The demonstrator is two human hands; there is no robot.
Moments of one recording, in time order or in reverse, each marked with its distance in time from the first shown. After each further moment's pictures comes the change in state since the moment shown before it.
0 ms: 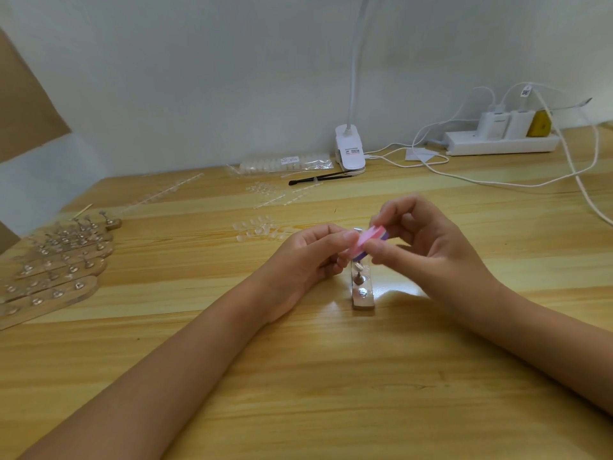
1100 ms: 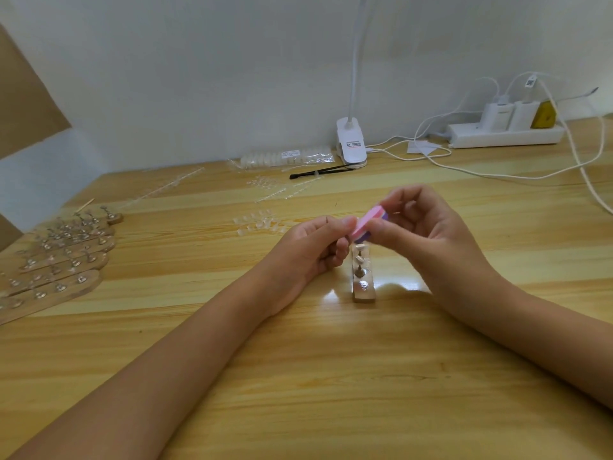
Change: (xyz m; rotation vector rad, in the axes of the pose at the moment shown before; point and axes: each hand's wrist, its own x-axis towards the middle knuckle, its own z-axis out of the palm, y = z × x) left_hand 0.005 -0.005 -0.003 -0.025 0.063 -0.019; right_hand 0.003 0.000 0.005 0.164 0.129 0.098
